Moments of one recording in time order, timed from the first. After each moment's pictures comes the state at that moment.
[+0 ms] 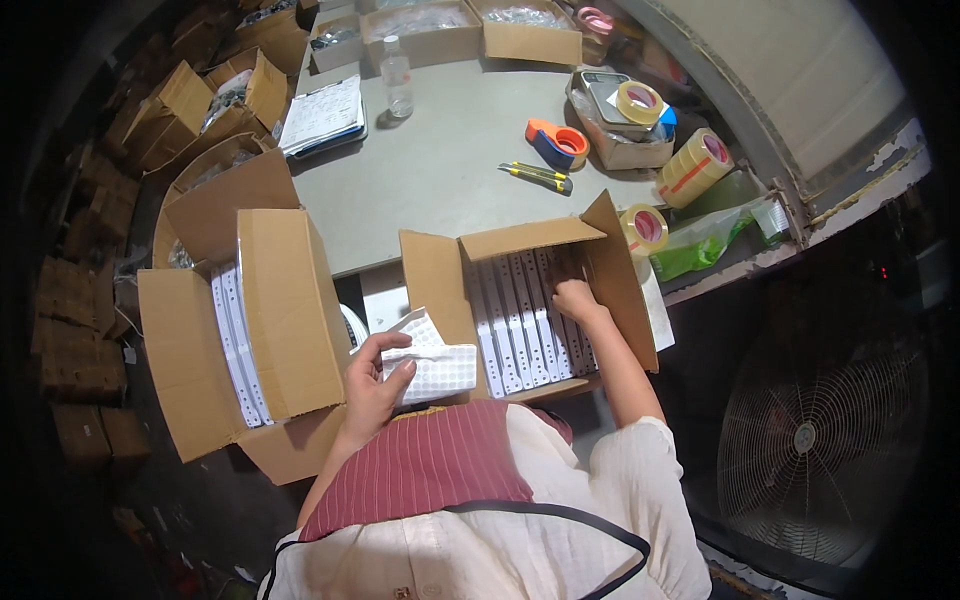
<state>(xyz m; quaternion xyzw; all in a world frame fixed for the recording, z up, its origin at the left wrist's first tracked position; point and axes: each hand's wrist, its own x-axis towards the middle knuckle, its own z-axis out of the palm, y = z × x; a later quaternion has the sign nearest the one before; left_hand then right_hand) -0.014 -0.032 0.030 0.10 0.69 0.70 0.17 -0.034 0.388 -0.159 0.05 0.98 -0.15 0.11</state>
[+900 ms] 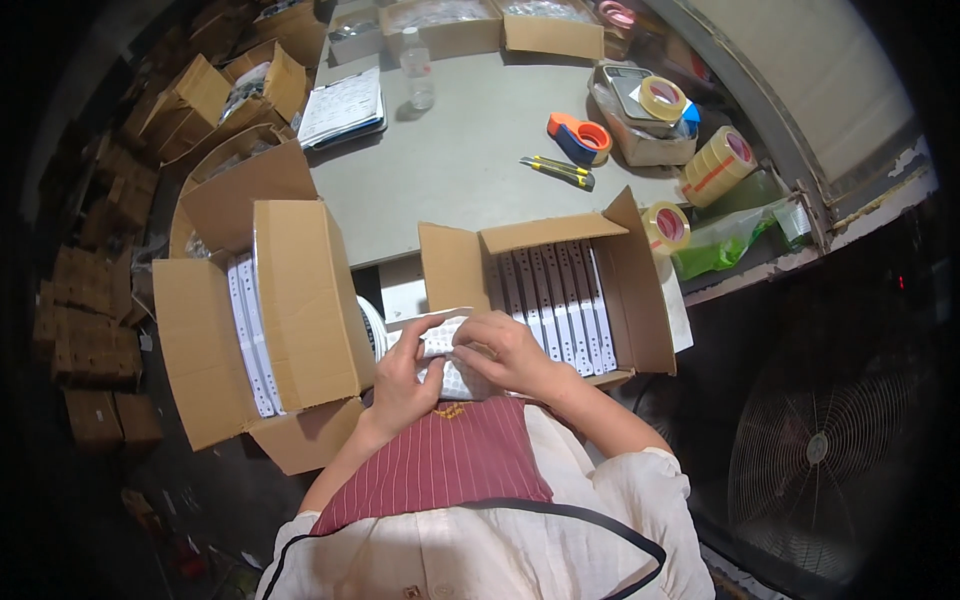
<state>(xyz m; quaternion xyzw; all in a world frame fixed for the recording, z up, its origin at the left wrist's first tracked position) -0.015 -0.013 0.047 0.24 0.83 0.49 0.01 0.003 0.183 0.027 -0.19 0.85 -0.49 -0.09</state>
